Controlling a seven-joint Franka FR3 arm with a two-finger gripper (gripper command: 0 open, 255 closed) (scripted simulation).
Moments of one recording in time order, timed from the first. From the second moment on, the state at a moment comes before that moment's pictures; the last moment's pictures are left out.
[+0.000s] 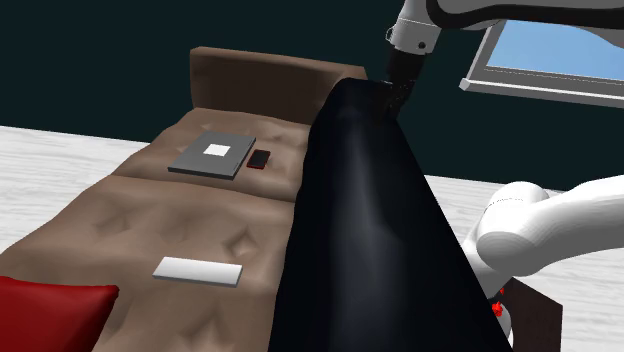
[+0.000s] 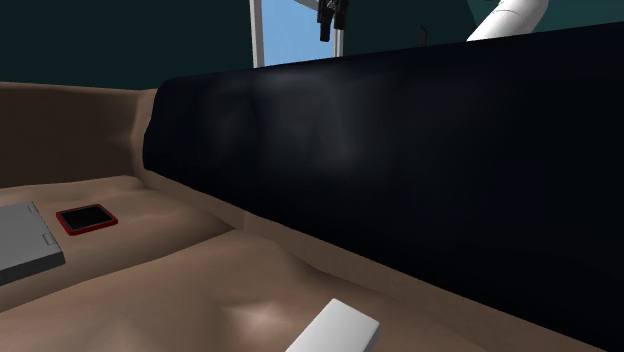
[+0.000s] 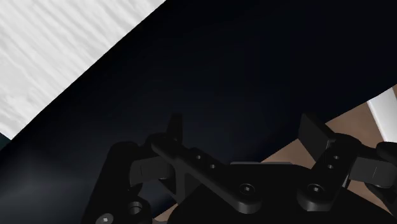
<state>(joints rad) 0.01 -0.75 -0.03 -2.34 0.02 1.66 -0.04</state>
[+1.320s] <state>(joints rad) 0.21 -0.29 0.16 -2.28 0.05 2.03 0.13</state>
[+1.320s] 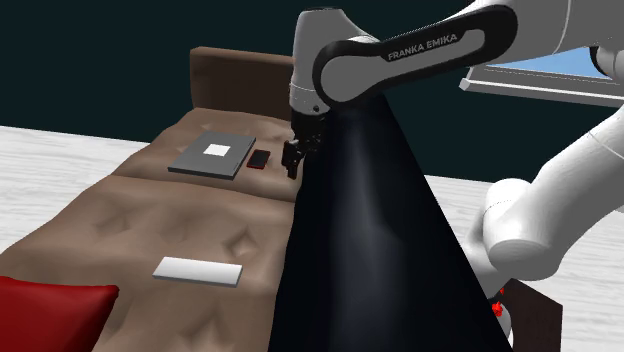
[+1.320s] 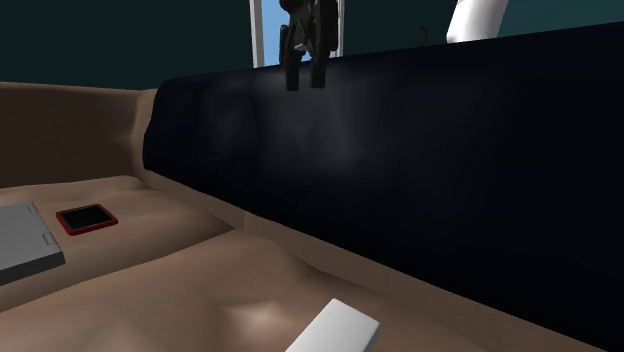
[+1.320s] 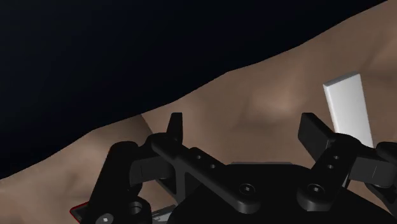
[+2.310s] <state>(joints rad) 0.33 0.19 0.29 -2.01 -0.07 2.20 0.28</state>
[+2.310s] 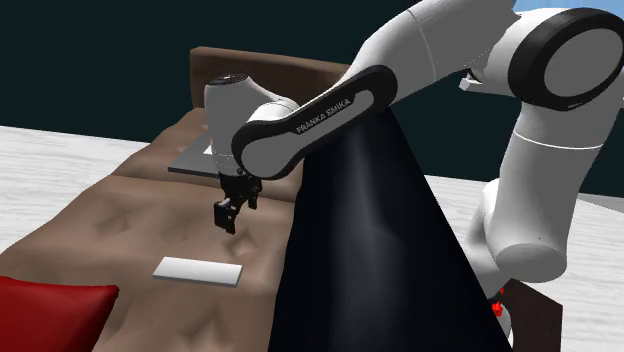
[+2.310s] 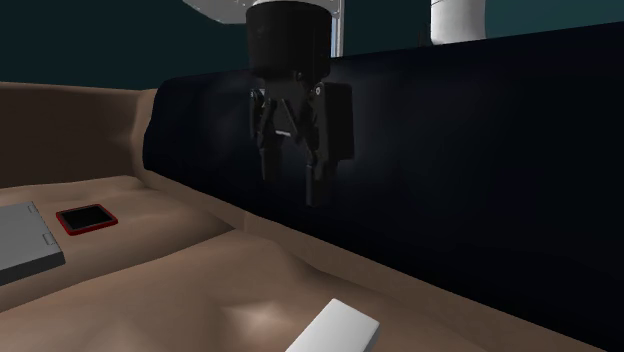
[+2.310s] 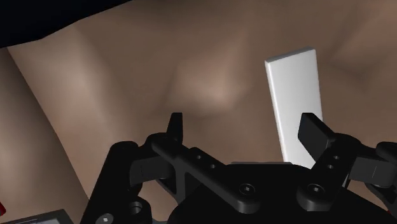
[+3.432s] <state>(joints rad) 0.49 0.64 0.29 -1.65 -0.22 2.23 0.37</state>
